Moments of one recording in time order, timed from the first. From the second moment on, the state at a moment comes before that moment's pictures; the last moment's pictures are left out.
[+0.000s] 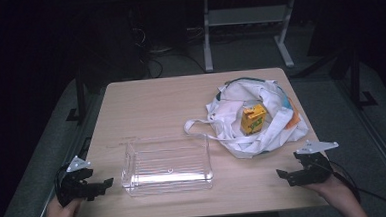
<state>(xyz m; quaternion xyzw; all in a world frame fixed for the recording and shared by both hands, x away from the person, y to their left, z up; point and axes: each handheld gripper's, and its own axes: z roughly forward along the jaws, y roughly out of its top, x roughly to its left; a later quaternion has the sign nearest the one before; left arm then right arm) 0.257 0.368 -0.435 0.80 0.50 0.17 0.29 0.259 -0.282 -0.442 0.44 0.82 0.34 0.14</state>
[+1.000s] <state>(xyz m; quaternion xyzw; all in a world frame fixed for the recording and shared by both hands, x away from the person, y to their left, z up) 0.251 0.367 -0.427 0.78 0.51 0.19 0.30 0.269 -0.269 -0.391 0.42 0.84 0.32 0.11</state>
